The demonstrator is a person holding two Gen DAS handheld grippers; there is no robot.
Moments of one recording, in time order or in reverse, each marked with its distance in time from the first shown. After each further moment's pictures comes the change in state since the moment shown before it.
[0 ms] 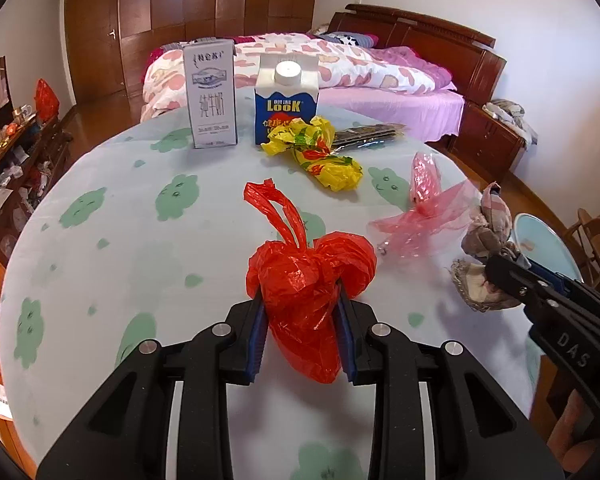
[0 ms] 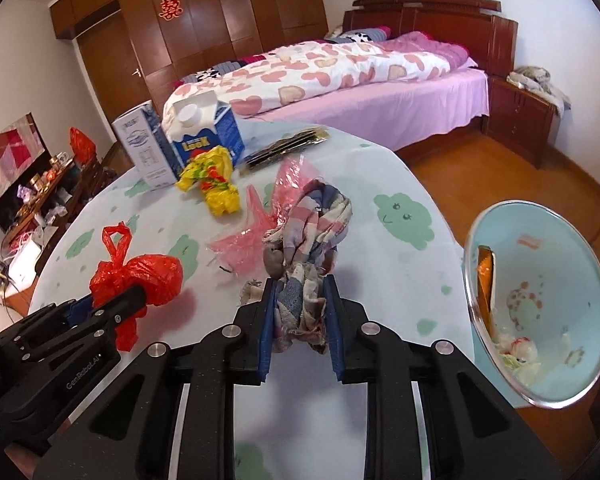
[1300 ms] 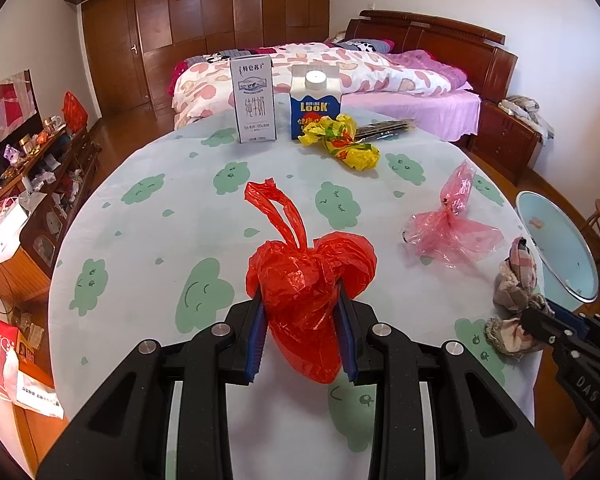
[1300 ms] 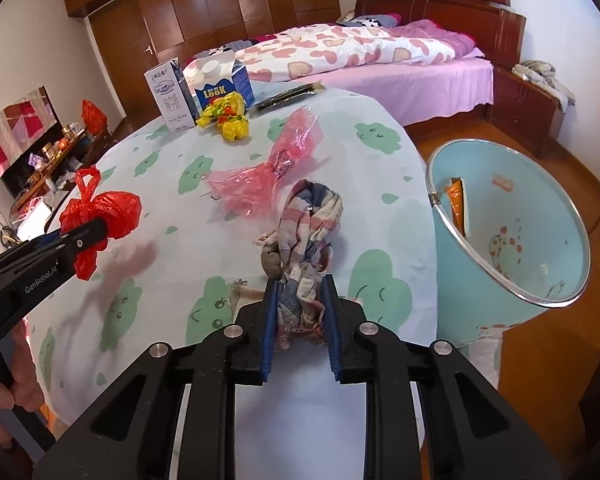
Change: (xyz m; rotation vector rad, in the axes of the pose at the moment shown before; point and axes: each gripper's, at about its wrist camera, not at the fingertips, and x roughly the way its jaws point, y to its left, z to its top) left arm -0.050 0.009 -0.038 0.021 -0.029 0.110; right arm -0.056 -0.020 -0.068 -0.017 0.078 0.036
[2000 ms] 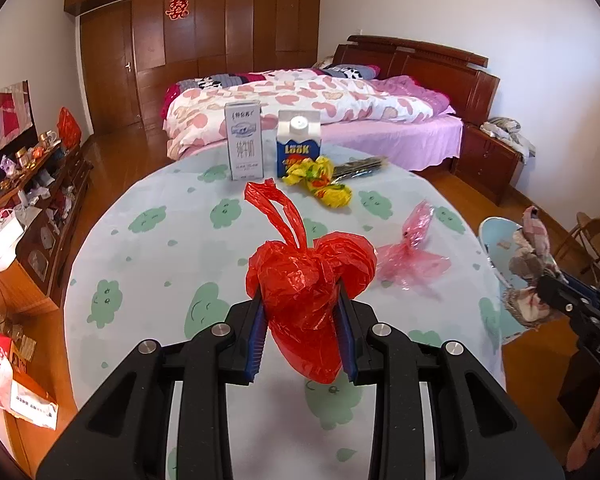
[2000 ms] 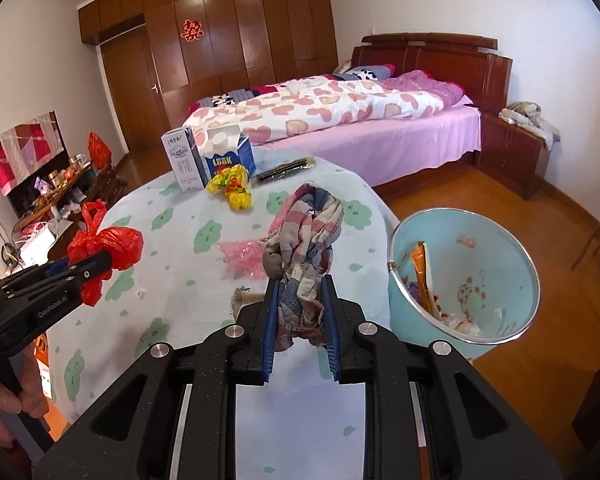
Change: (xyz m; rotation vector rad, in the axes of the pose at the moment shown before) left arm -0.057 -0.009 0.010 0.000 -0.093 -0.058; right arm -0.064 0.001 0.014 -0.039 -0.189 -0.029
